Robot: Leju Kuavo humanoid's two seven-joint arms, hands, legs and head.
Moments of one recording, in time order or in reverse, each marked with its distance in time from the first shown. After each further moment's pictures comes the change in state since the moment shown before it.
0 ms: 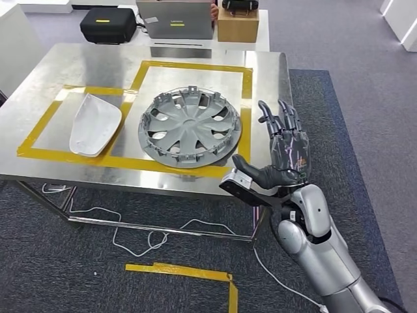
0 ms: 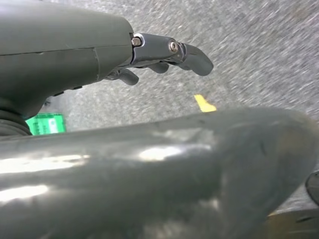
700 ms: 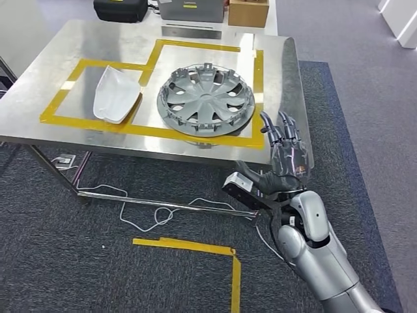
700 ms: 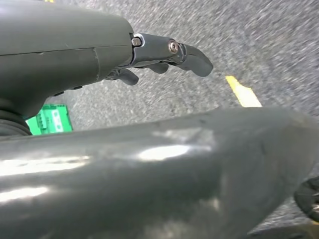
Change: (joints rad) left arm 0.006 -0.024 0.065 -0.045 -0.054 -0.031 0.001; right arm 0.035 0.000 -0.023 0.046 0.000 0.006 0.012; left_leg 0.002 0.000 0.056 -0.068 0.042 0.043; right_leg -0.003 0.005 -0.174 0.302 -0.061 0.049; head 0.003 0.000
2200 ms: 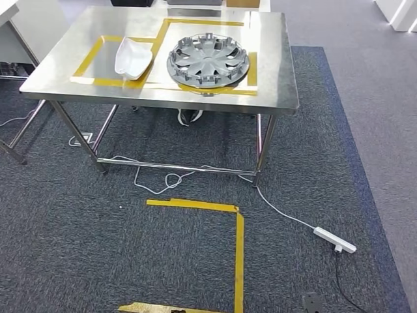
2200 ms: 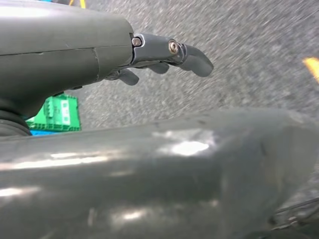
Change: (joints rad) left arm -0.040 -0.127 0.305 -0.010 -0.324 0.144 -0.099; right arm 0.355 0.069 -0.578 1.055 -0.801 0.174 0.097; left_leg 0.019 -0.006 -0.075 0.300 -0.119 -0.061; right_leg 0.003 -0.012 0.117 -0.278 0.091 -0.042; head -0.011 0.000
